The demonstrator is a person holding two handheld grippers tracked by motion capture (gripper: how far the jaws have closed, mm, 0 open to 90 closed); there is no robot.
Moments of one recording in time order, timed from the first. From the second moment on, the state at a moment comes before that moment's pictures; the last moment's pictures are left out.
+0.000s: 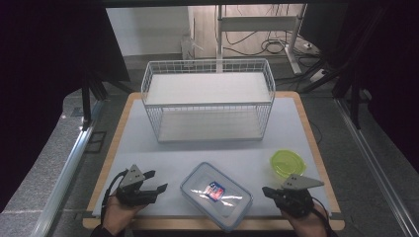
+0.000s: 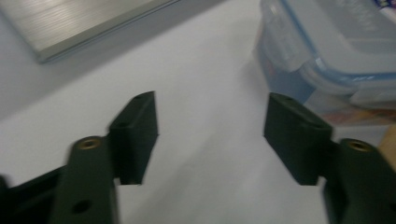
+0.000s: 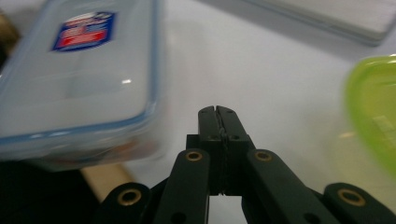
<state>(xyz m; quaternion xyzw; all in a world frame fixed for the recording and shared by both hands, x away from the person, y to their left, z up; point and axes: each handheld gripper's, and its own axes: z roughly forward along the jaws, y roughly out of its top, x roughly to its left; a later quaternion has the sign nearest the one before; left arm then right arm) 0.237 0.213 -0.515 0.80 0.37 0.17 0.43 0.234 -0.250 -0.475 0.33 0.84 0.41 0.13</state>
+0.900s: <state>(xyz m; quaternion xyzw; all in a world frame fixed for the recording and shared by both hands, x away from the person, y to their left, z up) 0.260 0.181 -0.522 0.82 0.37 0.07 0.43 0.250 -0.211 -0.498 0.34 0.86 0.38 0.08</state>
